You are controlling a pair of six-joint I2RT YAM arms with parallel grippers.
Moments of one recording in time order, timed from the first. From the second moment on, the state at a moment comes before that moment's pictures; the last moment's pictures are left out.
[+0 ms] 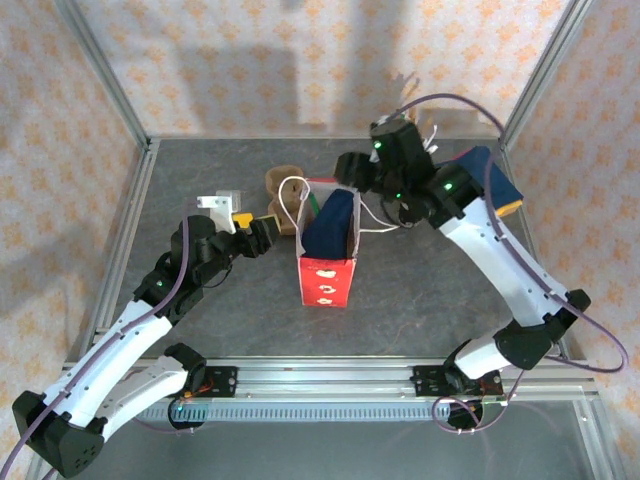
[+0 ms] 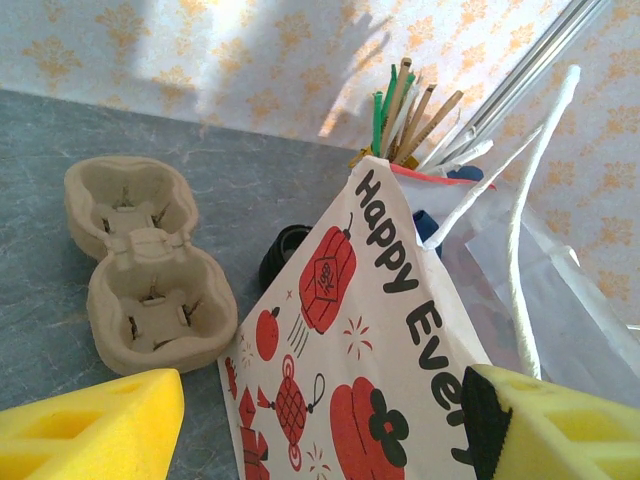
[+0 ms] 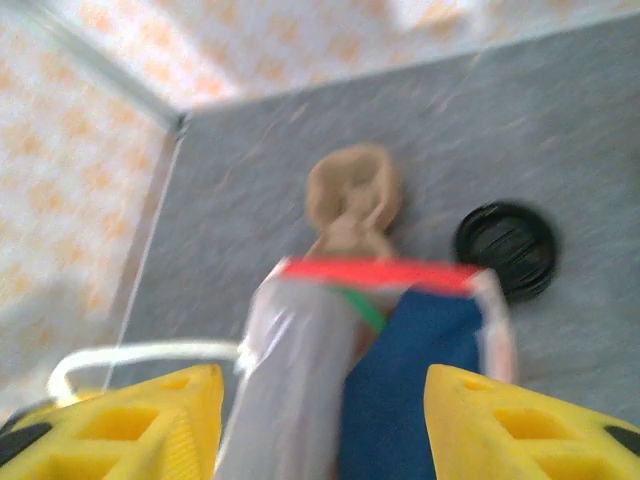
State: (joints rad) left arm -0.47 0.82 0.76 -0.23 0.02 -0.49; right arm 0.64 1.47 1.78 -0.92 0.11 0.66
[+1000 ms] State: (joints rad) left arm -0.47 0.82 0.76 -0.23 -0.05 -0.49; right arm -0.18 1.96 1.72 -0.68 0.07 0.50
